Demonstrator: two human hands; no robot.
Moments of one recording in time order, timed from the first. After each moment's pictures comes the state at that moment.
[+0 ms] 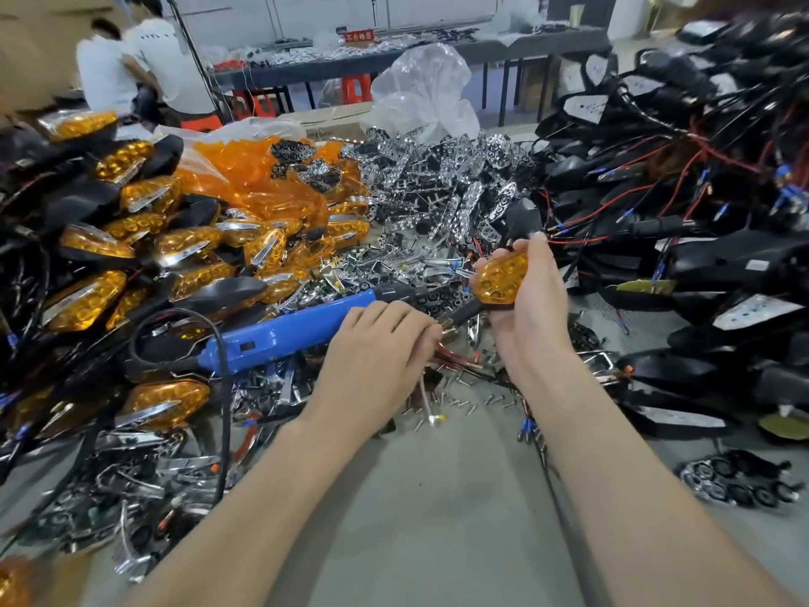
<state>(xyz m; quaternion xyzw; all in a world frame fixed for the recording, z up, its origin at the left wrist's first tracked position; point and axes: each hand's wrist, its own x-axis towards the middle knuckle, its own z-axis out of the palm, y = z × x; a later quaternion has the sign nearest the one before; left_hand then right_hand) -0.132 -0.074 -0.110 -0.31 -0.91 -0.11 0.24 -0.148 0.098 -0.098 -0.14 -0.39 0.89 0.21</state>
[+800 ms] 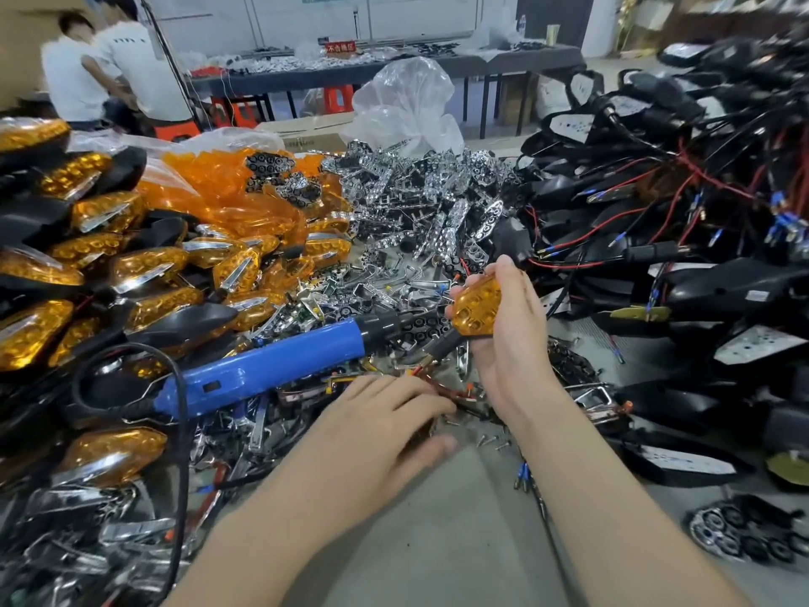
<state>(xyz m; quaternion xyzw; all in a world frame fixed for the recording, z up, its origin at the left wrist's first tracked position) -0.111 -0.084 -0.105 -0.42 -0.89 -0.14 0.08 -0.159 0.092 -0.101 -0.12 -0.43 0.87 0.20</state>
